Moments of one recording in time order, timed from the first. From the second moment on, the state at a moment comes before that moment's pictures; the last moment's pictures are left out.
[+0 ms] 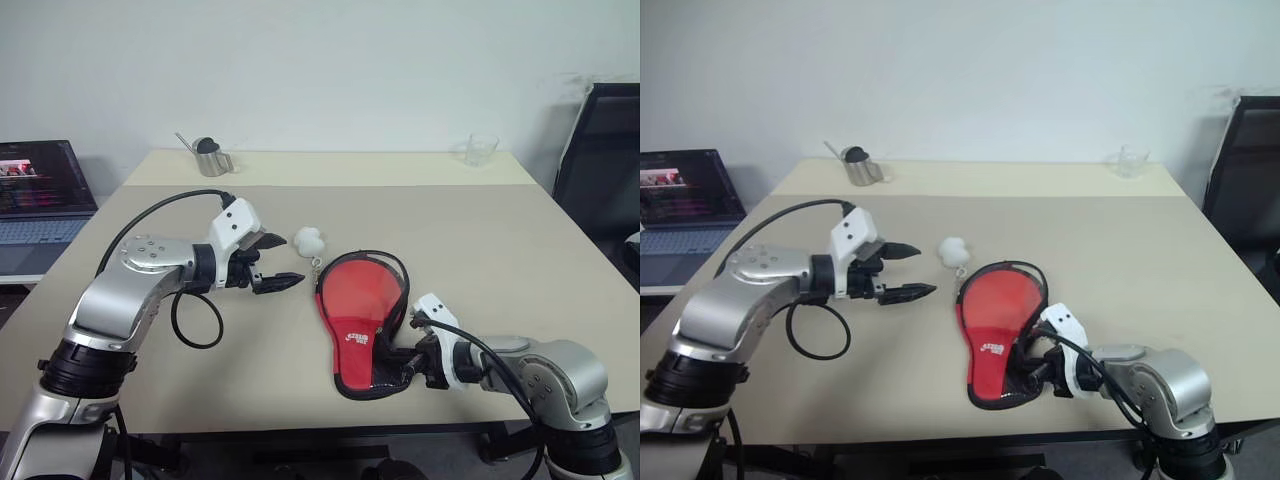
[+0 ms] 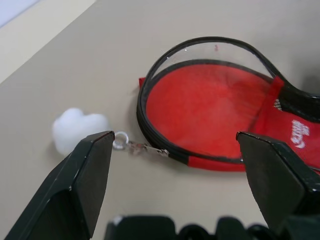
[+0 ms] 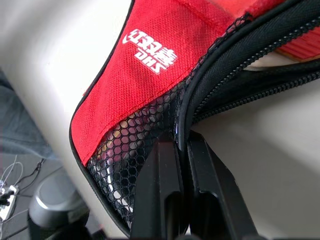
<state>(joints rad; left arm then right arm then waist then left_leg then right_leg) -0.65 0.84 -0.08 -0.11 -0.37 0.63 -0.99 -0.35 -0.37 0.01 -0.55 0.56 1.56 0.53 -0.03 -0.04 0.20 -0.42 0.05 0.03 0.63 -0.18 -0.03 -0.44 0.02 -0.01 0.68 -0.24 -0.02</state>
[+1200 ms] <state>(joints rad) -0.68 0.80 -0.08 -0.06 -0.32 0.58 -1.01 -0.44 -0.89 0.09 -0.37 0.55 1.14 0.83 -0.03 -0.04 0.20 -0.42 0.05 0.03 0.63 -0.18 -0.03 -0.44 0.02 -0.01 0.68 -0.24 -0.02</state>
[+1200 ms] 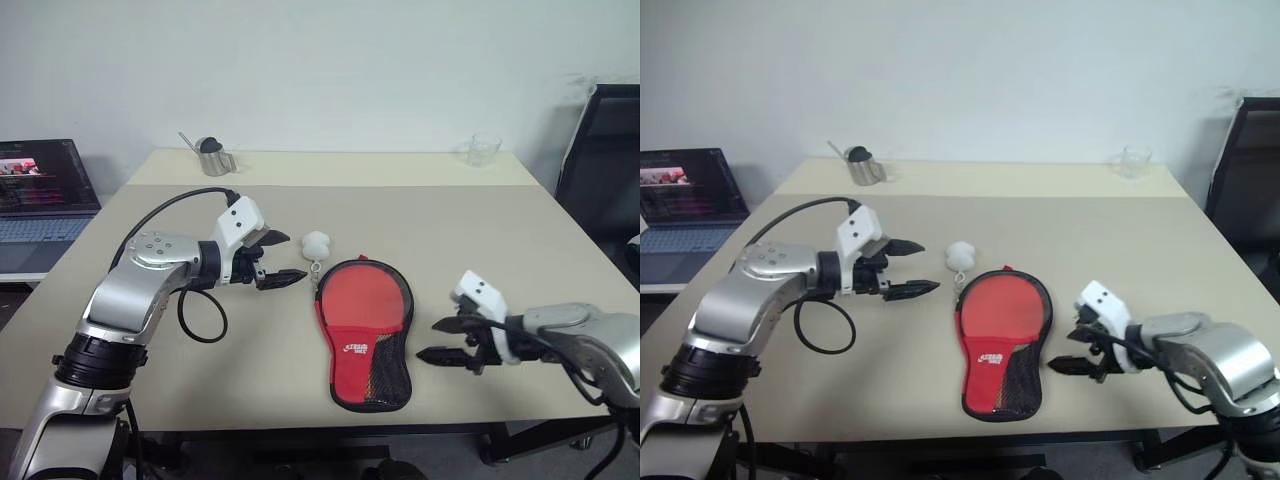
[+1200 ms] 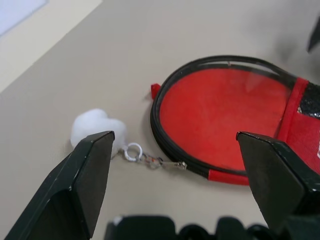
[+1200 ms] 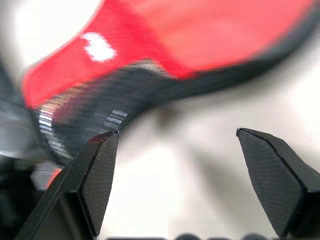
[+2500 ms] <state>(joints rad) -0.79 0.74 -0.05 0.18 -0.18 0.82 -0.69 -0.61 -0.15 0.25 0.18 0.12 0.57 0.54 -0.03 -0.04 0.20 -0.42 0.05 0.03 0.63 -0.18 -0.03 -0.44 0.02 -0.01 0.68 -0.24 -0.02</state>
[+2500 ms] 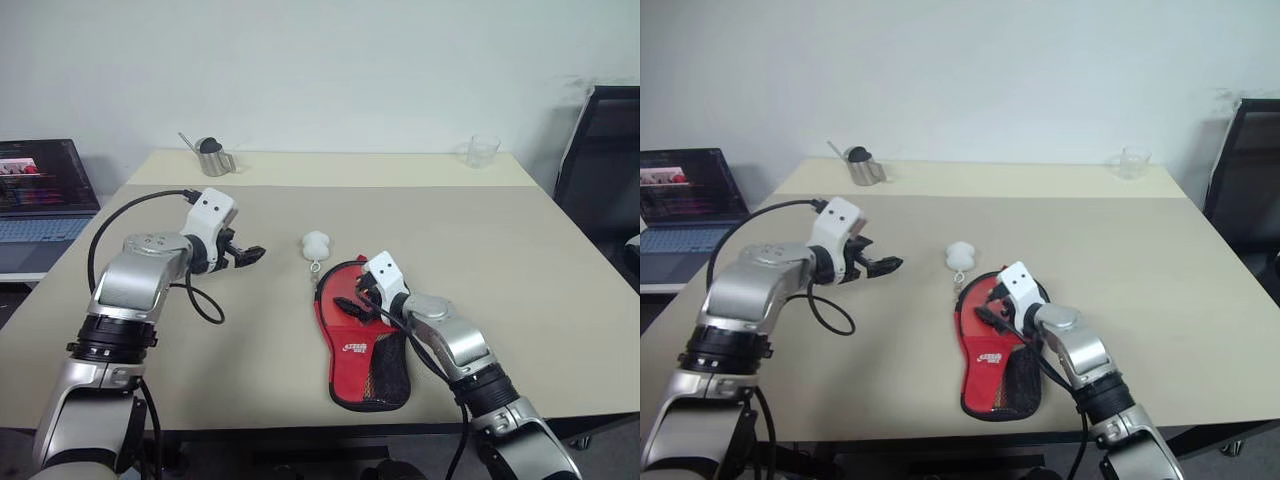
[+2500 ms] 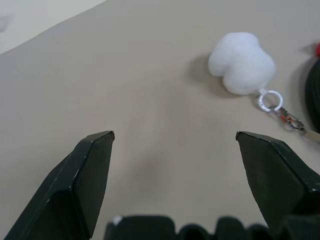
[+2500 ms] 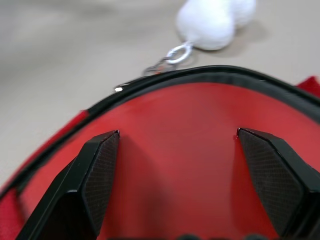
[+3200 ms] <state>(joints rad) -1.00 0.36 -0.07 0.60 -0.13 0.82 -0.49 -0.61 -0.12 0.25 0.15 0.11 0.65 0.54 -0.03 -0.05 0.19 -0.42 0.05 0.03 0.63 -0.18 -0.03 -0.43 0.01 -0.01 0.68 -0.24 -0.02</state>
